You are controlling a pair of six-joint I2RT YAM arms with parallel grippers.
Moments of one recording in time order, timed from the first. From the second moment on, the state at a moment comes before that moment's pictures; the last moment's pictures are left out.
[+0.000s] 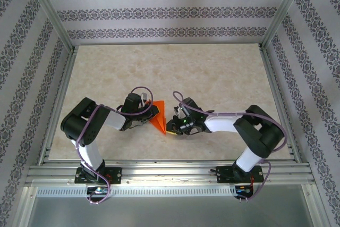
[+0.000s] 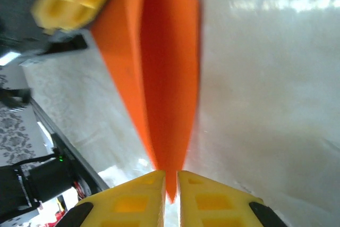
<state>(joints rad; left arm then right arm) -0.44 1.78 0.55 0.59 0.45 -1.05 0.73 1.61 0.66 0.07 -0.56 0.99</state>
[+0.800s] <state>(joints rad) -0.44 1.78 0.55 0.59 0.45 -1.05 0.76 1.84 0.84 0.11 -0.59 1.01</state>
